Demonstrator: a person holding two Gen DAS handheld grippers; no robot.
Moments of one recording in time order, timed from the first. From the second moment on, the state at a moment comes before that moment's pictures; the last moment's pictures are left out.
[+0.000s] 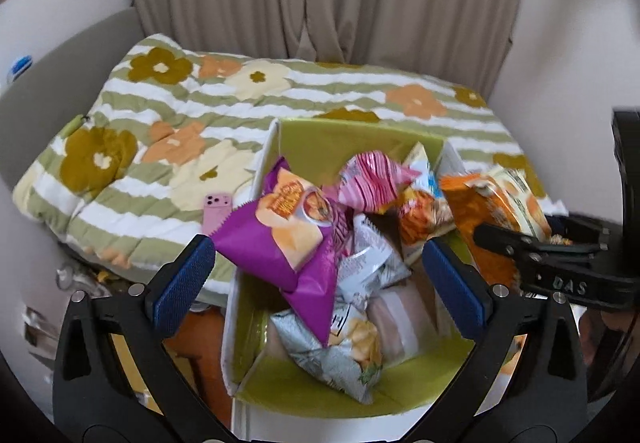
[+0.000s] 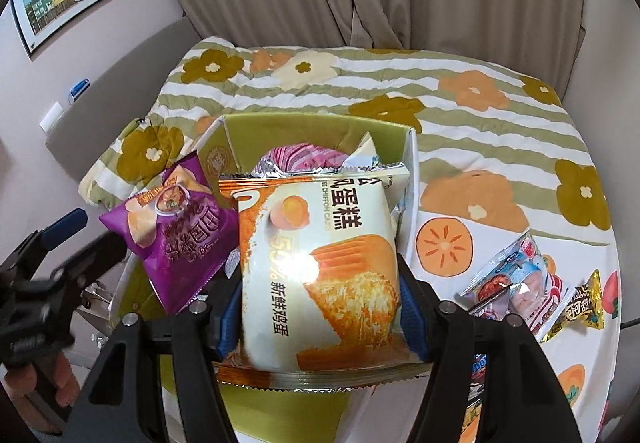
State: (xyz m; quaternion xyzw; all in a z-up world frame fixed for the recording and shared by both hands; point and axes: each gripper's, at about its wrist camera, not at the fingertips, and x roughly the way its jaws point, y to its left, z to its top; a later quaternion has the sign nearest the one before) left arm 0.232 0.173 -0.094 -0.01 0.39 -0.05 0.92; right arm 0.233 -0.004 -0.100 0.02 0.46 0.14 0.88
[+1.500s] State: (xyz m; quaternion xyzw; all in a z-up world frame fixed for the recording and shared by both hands) left arm 0.177 0.134 -0.074 0.00 0.37 0.00 0.93; right arm 0.195 -0.044 -0.079 0.02 0.42 0.15 0.89
